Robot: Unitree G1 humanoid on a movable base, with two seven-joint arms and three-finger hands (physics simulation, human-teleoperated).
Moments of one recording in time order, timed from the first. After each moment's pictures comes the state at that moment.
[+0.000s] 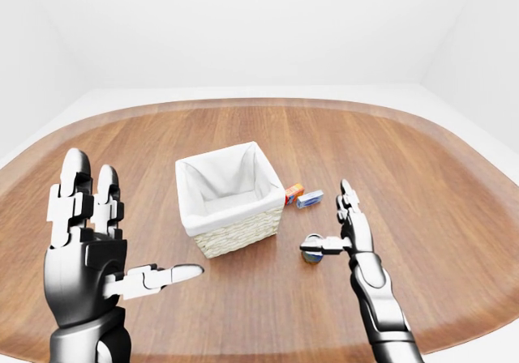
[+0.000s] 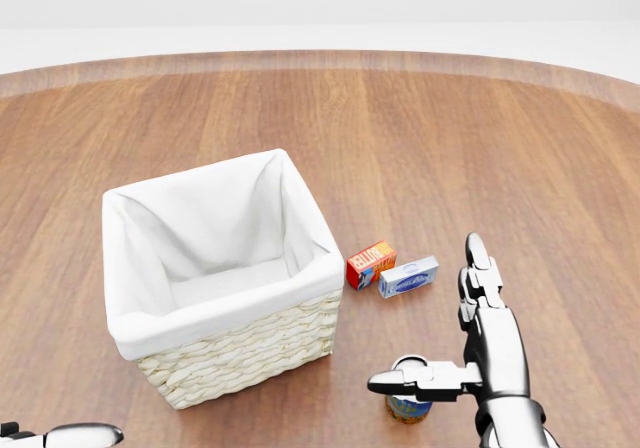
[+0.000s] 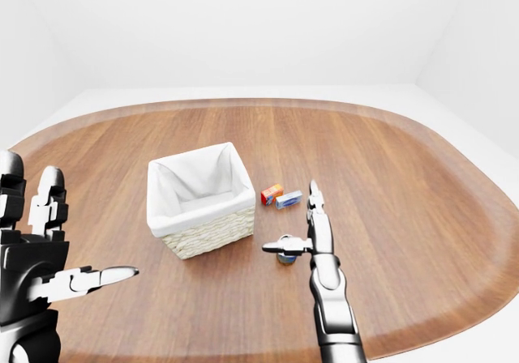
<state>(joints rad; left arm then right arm) 0.33 -0.10 0.28 -0.89 -0.09 0.09 -0.19 0.00 -0.03 -0.05 0.07 -0.04 -0.02 0.00</state>
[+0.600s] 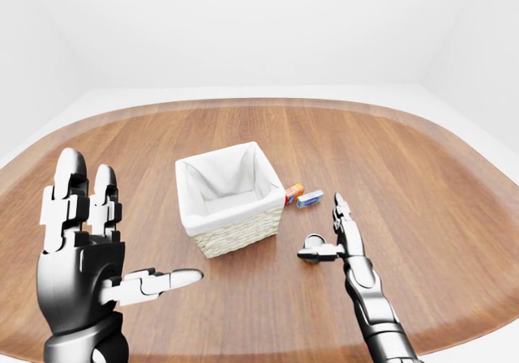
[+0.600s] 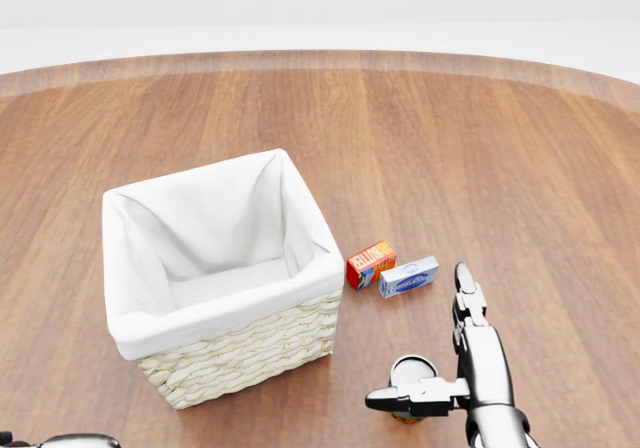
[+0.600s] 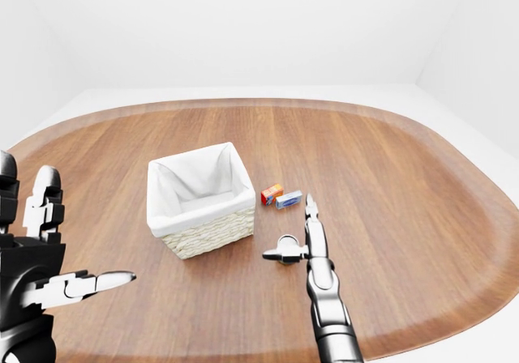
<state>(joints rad) 0.34 -0.11 0.29 -0.92 -0.11 0.09 -0.21 -0.06 -0.04 -0.05 0.34 -0.08 -0.09 -0.04</state>
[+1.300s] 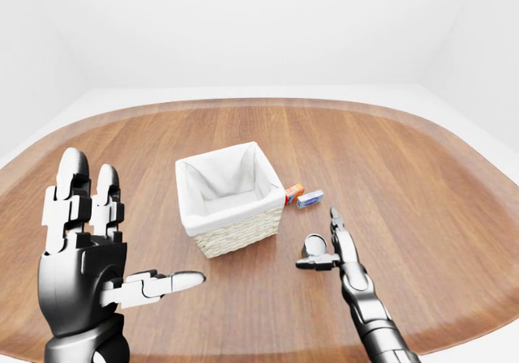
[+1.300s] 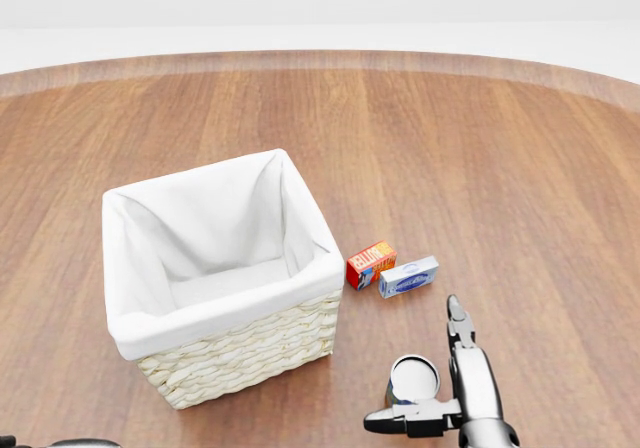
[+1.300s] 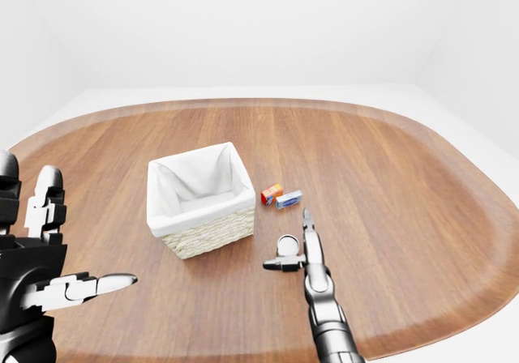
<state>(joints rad) 0.35 -0.12 0.27 -0.93 -0.11 0.09 -0.21 -0.10 -0.05 -0.04 0.54 -0.12 -0.09 -0.07</state>
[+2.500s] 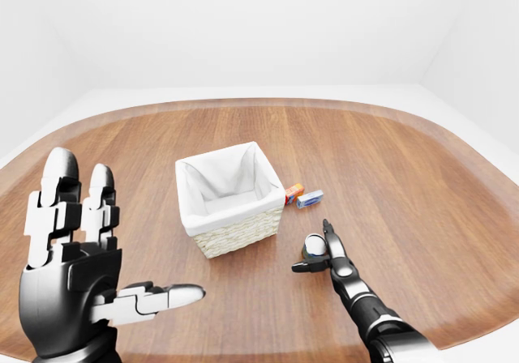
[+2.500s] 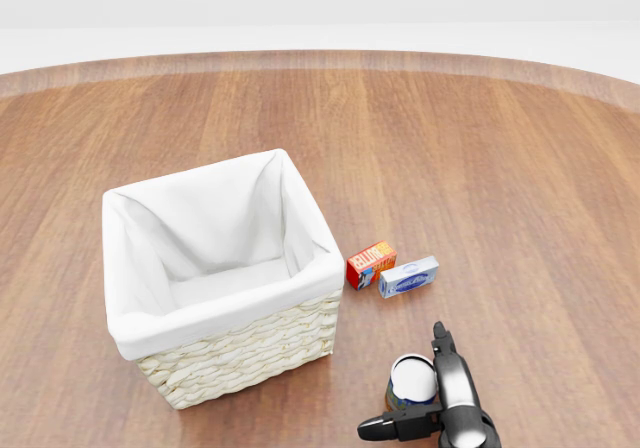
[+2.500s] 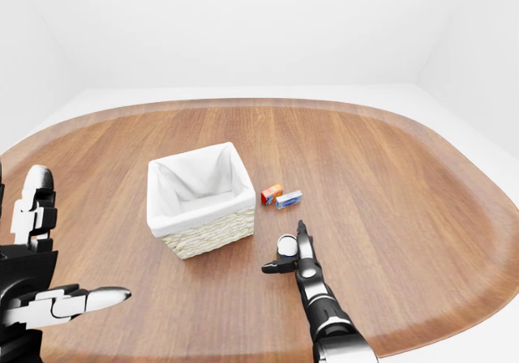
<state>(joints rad) 0.40 -0.15 0.28 -1.01 -0.14 0.09 -0.26 -0.40 -0.07 -0.02 1.12 -0.17 -0.09 -0.16</state>
